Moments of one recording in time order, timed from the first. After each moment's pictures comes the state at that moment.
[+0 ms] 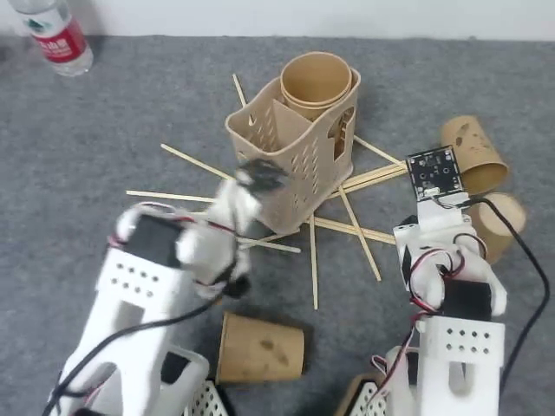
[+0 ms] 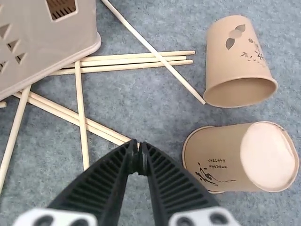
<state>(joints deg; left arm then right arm) 11.7 -39.3 33.2 96.7 -16.7 2.6 -63.3 57.2 60.9 18.8</state>
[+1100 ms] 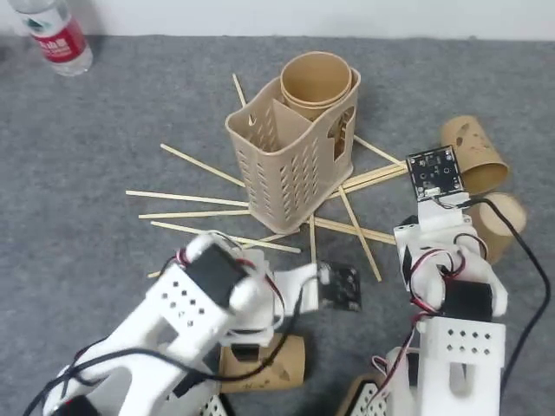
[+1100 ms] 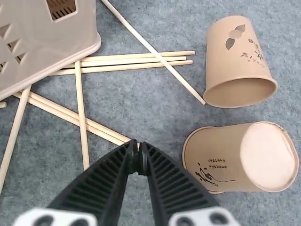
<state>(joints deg) 37.9 -39.3 39.3 98.7 -38.0 2.6 -63.3 57.2 60.9 18.8</state>
